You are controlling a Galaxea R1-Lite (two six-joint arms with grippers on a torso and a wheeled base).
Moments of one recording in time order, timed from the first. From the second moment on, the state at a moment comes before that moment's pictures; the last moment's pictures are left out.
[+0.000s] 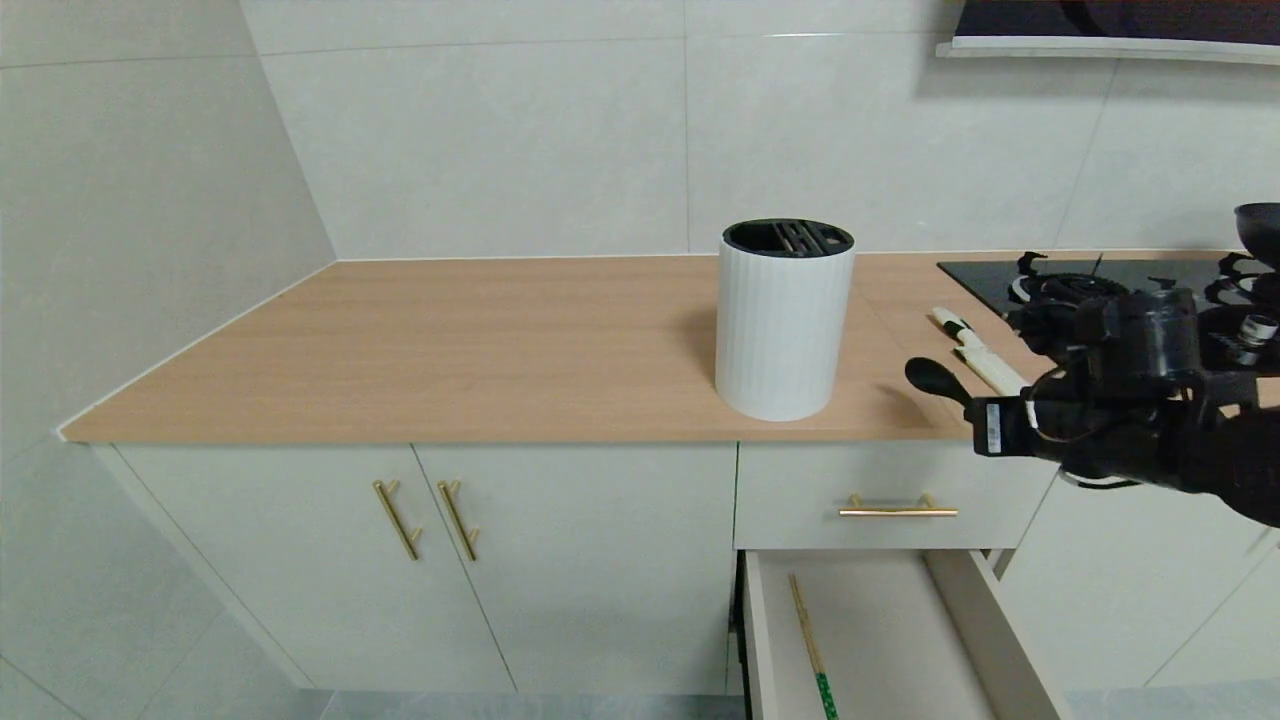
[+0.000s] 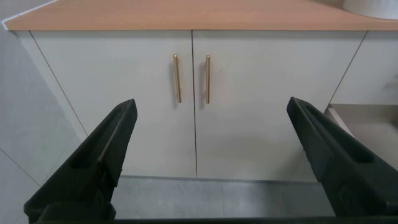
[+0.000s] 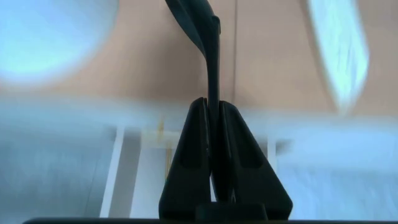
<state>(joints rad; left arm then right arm) 0.00 0.00 0.00 -0.01 0.03 -0.01 0.22 1.75 -0.88 -0.38 -0.13 0.08</state>
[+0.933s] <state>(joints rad) 0.00 0.00 0.00 -0.01 0.03 -0.01 0.29 1.55 -0.61 -0.39 -0.13 0.08</state>
